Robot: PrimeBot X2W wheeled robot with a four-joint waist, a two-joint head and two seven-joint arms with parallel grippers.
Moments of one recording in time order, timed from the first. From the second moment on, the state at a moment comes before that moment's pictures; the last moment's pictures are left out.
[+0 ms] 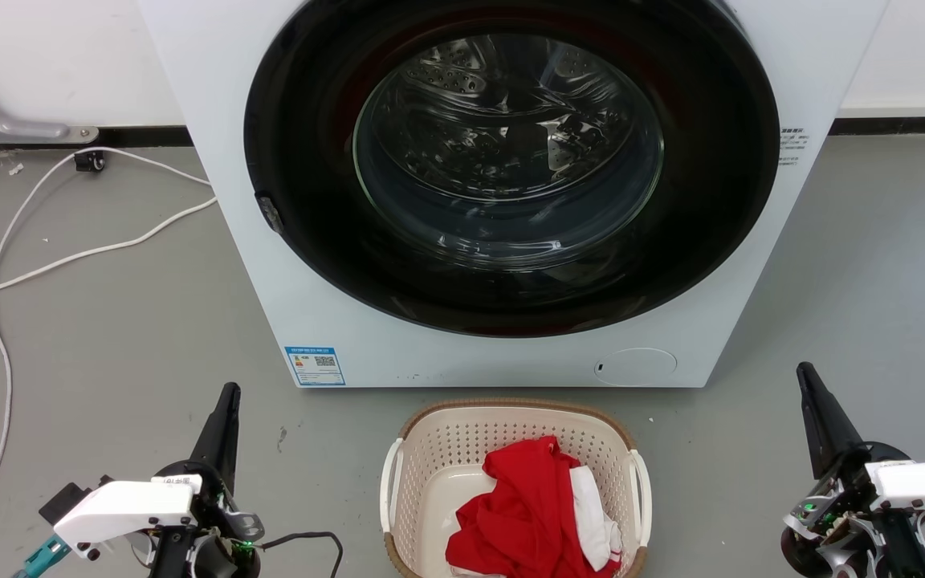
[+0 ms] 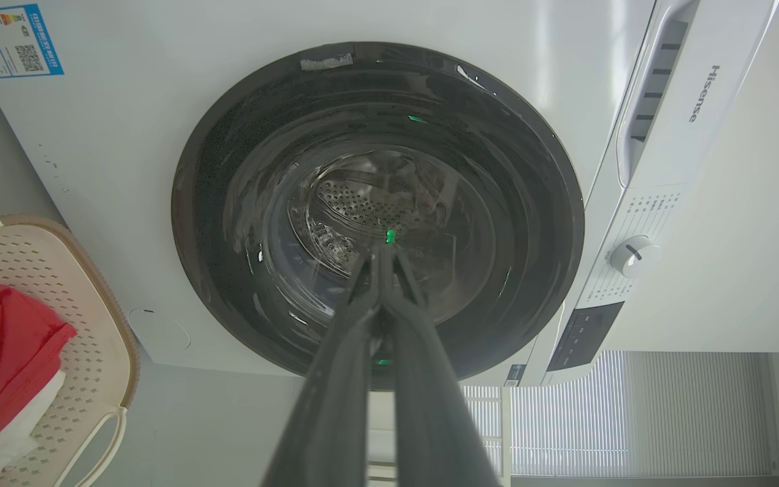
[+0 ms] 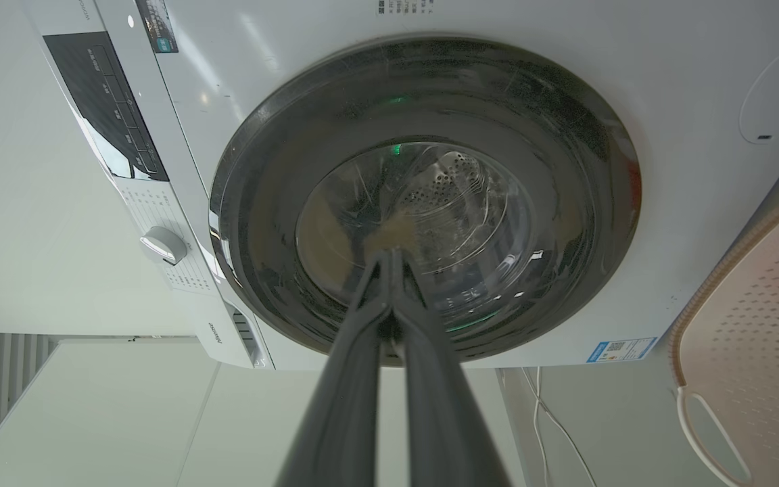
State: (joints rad) left arm -0.10 0.06 0.10 0.25 -1.63 -0.13 0.10; right arm -0.10 -0.06 -0.11 0.25 1.62 0.13 0.11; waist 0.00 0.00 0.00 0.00
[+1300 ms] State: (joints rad) left arm -0.09 0.05 0.04 0.25 -1.41 -0.13 0.02; right arm -0.08 -0.07 -0.07 0.24 1.38 0.13 0.02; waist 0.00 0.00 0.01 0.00
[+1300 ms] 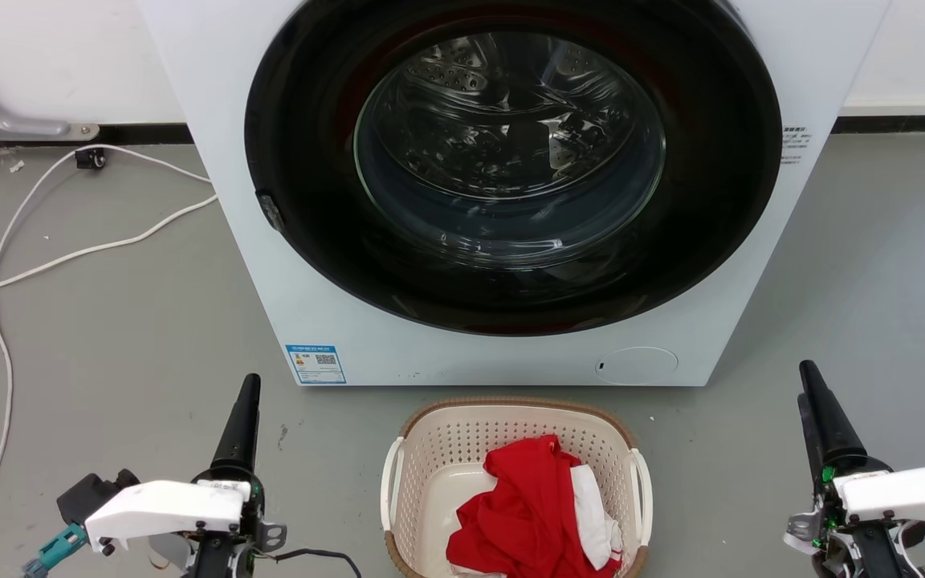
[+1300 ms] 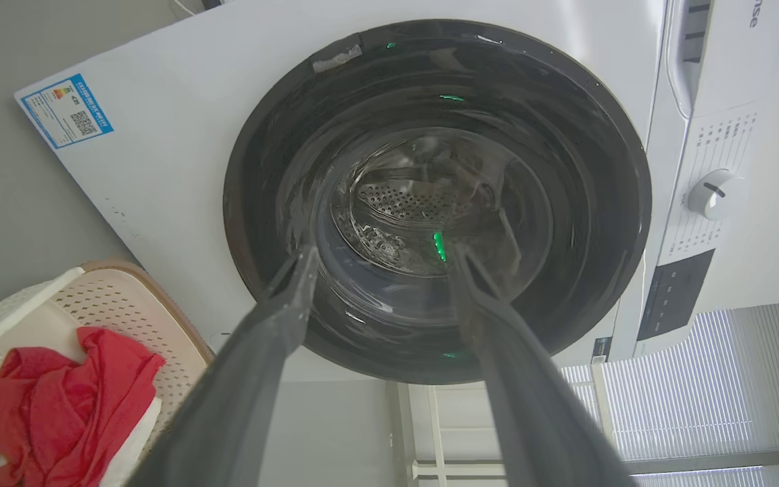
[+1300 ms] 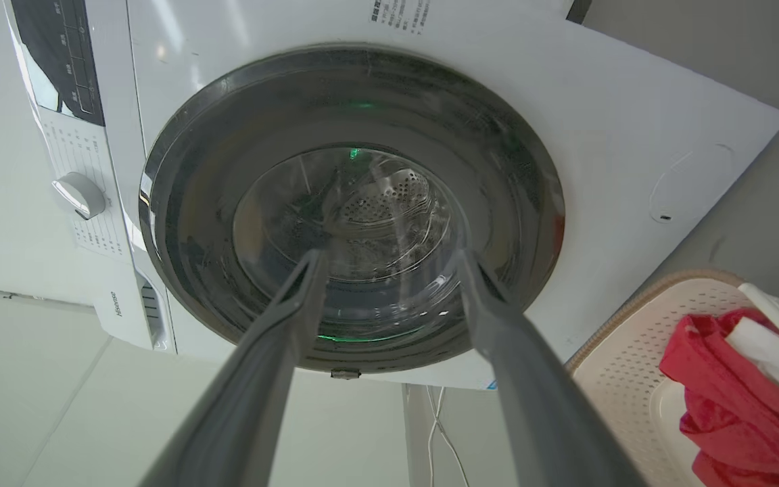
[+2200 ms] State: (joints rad) left arm -0.10 0.05 -0.08 0.23 -0.83 -0.11 -0.08; right arm -0.07 -0.06 -0.06 0.19 0.77 0.13 -0.06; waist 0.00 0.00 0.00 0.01
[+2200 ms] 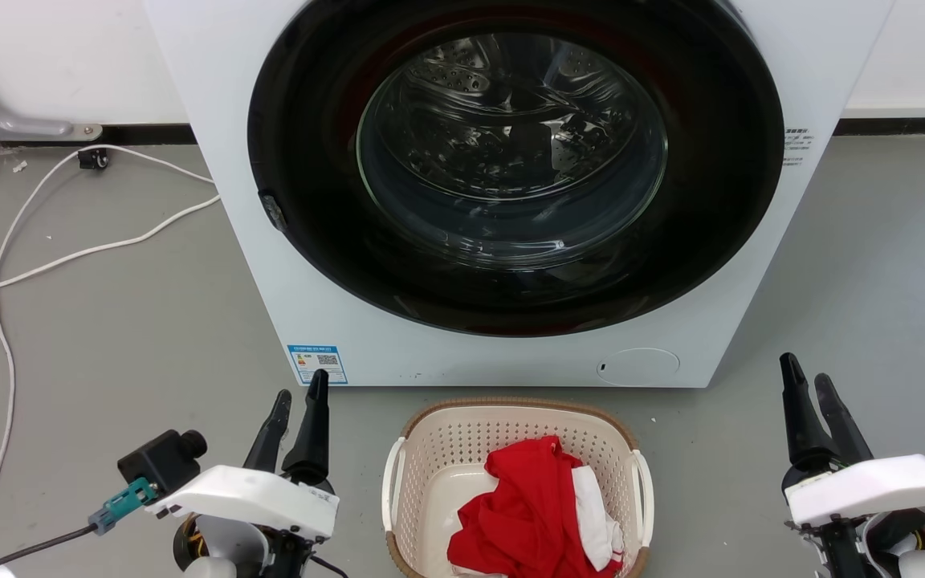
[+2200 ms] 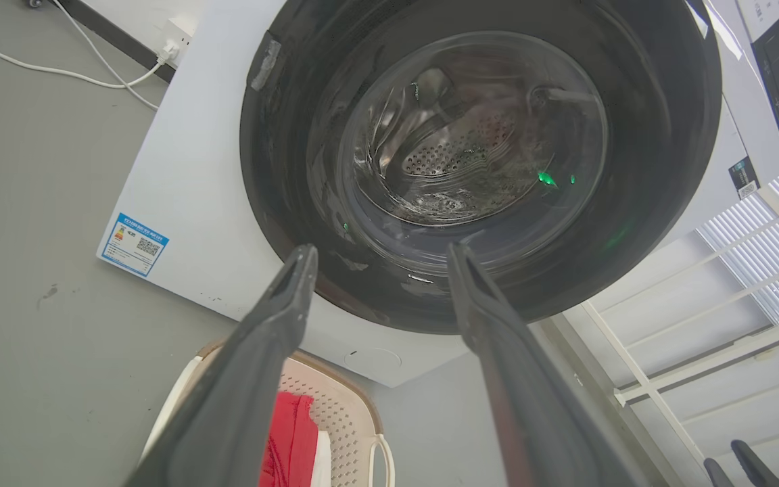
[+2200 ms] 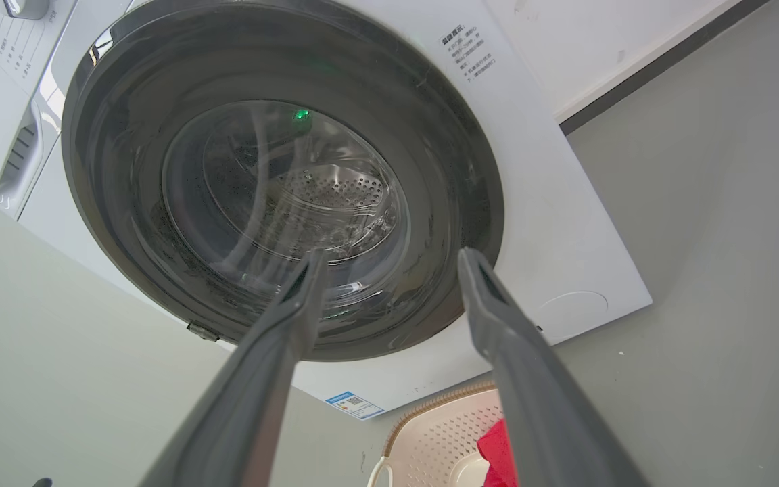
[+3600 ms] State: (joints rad) left arm -0.11 0.06 -0.17 0.25 -0.33 -0.06 -0.20; right arm -0.04 -0.05 -0.03 0.11 0.21 0.13 -0.08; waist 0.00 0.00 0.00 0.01
